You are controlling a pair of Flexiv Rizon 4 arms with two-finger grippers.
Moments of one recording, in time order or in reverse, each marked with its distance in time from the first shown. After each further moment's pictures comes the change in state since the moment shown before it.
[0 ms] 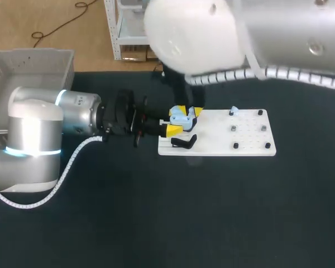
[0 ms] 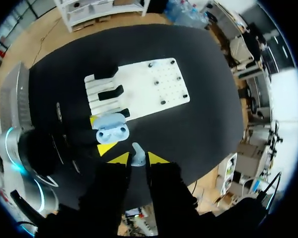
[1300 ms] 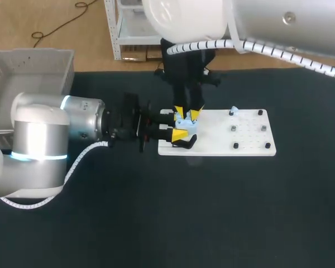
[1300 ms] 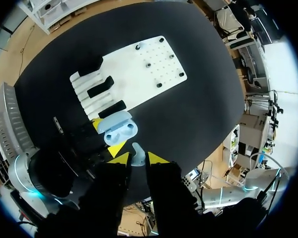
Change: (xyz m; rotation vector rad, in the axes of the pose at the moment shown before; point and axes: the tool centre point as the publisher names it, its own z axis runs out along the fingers) left arm 0.006 -0.004 0.011 -0.035 0.020 -0.048; right arm 0.003 0.008 0.010 0.020 0.143 0.146
